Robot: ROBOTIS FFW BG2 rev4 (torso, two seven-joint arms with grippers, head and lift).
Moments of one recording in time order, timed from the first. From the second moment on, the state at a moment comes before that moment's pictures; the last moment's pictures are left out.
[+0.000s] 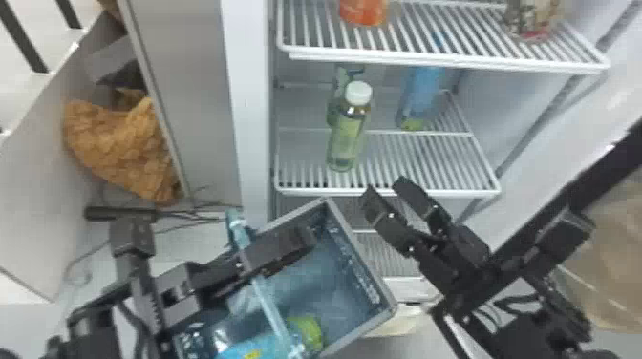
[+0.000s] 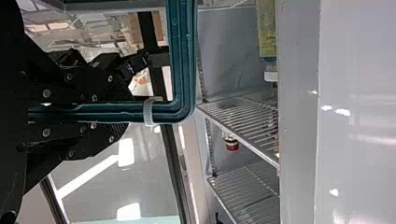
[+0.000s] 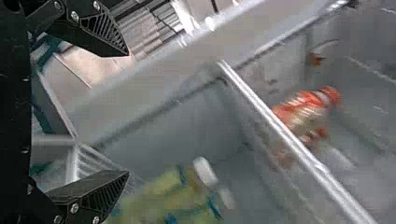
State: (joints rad) left arm 0.34 0.05 0.16 -1.93 1.35 1.25 -0.59; right arm 0.57 -0.17 -0.08 -2.19 -0.66 0.26 0.58
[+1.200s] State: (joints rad) left arm 0.35 0.05 0.15 -1.93 1.36 1.25 -0.59; right arm 0.29 -0.13 -0.22 -1.90 -0.51 0.06 0.44
